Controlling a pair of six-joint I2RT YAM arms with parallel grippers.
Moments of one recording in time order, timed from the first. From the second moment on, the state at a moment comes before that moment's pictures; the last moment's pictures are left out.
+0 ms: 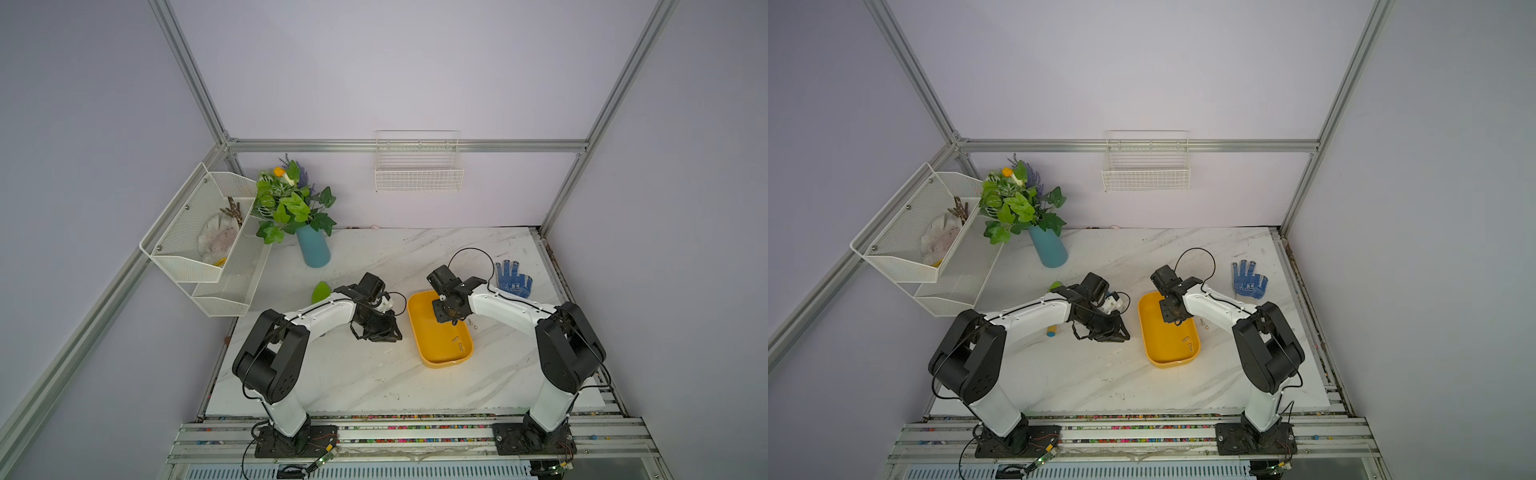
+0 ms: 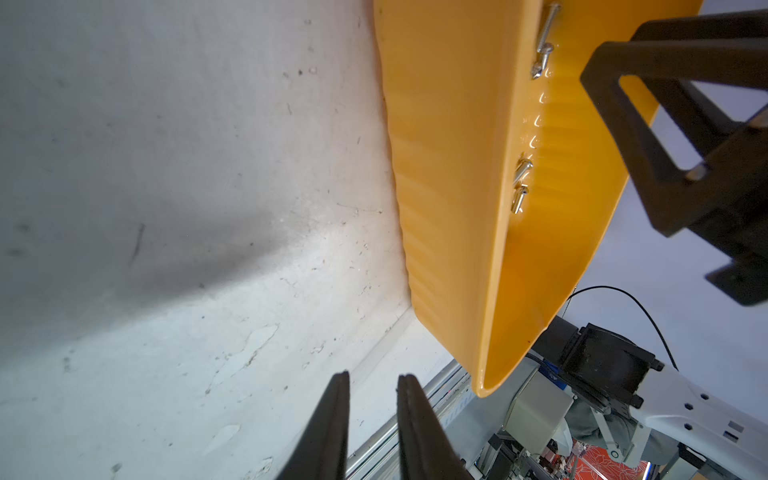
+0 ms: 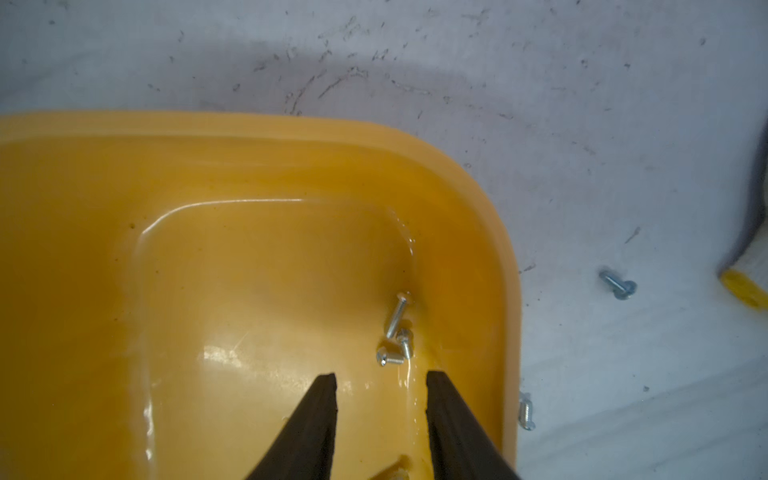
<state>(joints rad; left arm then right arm) -0.52 1.71 1.07 -0.56 0.62 -0.52 0.59 1.80 1.24 -0.69 0.24 0.35</state>
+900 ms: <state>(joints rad) -0.50 1.71 1.07 -0.60 0.62 -0.48 0.60 1.91 1.25 -0.63 0.25 0.40</state>
